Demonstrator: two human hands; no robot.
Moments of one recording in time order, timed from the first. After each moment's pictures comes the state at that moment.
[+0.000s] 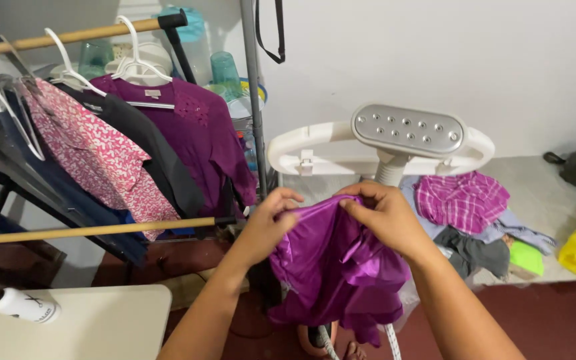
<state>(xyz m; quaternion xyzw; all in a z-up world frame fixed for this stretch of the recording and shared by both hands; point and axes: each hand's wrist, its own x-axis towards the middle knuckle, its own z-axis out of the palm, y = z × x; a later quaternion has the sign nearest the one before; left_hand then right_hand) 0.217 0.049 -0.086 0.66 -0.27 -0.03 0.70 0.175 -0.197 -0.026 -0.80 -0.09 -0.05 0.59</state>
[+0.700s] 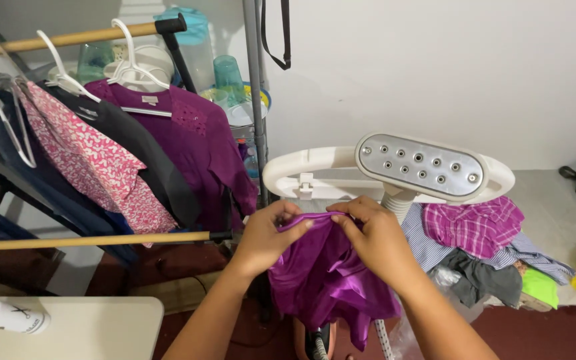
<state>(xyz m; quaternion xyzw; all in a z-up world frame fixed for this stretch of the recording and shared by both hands) 0.247 0.030 -0.084 0.73 -0.20 0.03 0.65 0.200 -0.181 -0.020 -0.89 -0.12 -0.16 0.41</state>
